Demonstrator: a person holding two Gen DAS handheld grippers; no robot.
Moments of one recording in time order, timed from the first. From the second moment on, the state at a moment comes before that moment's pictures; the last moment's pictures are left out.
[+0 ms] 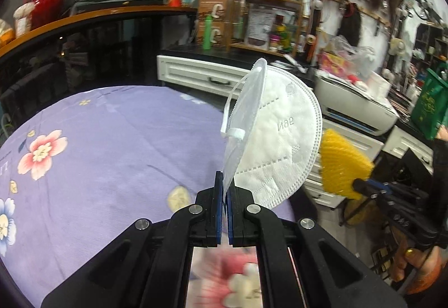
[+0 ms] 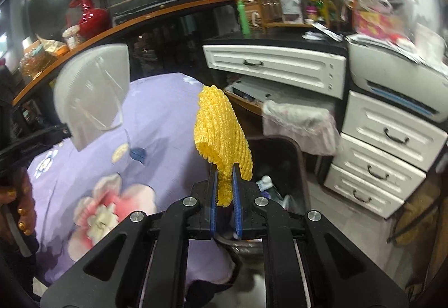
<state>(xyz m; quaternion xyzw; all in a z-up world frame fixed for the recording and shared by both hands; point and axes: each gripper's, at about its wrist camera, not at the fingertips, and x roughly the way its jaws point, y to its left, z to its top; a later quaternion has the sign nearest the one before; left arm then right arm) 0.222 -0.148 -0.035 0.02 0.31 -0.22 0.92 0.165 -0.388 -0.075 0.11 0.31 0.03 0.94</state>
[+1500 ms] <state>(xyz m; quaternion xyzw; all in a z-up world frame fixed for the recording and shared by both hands) 0.255 -0.310 -0.126 0.05 0.47 -0.26 0.84 0.118 -0.442 -0.128 0.14 0.35 -0.05 0.93</state>
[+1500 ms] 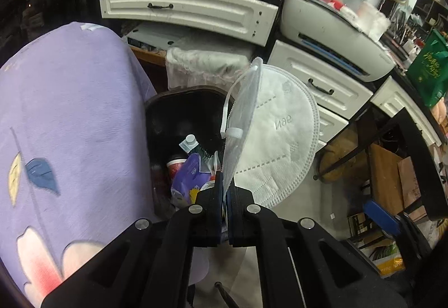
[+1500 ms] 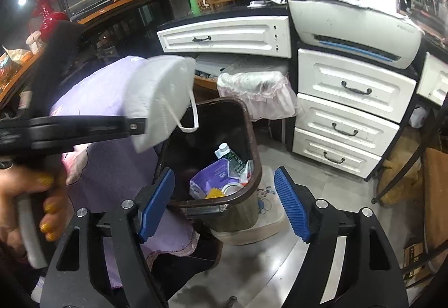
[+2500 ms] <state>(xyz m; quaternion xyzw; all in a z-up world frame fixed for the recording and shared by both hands) 0.143 -0.244 -0.014 0.04 0.26 -0.31 0.91 0.060 -0.421 -0.075 0.13 0.28 -0.13 0.94</state>
